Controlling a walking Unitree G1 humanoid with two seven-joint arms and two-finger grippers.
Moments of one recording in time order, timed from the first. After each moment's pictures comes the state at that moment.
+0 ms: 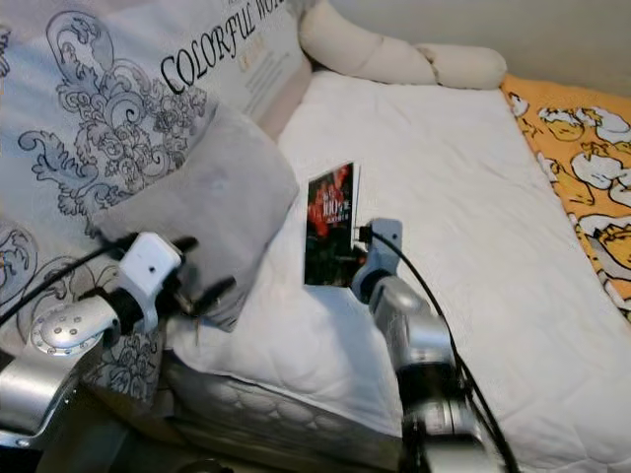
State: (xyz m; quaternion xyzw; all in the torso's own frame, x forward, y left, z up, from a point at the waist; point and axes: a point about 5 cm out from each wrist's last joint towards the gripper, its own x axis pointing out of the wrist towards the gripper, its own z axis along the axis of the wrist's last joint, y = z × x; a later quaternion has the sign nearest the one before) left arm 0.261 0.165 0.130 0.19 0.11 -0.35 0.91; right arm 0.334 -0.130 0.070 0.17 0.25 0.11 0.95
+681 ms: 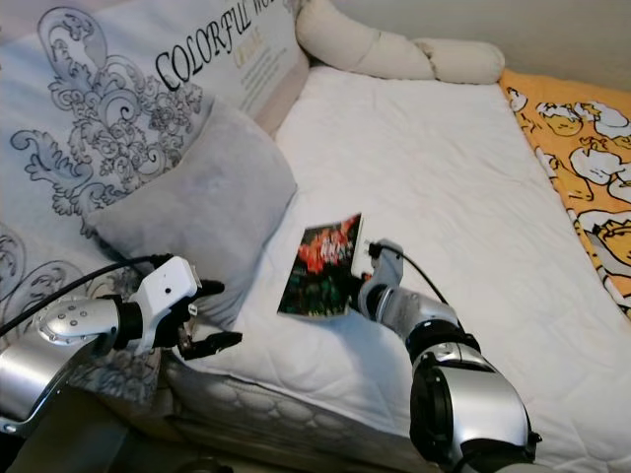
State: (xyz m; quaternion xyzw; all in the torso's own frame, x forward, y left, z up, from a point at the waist) left arm 0.252 0.164 0.118 0.19 0.22 -0.48 0.83; right arm 0.330 -0.144 0.032 0.24 0.38 0.10 0.89
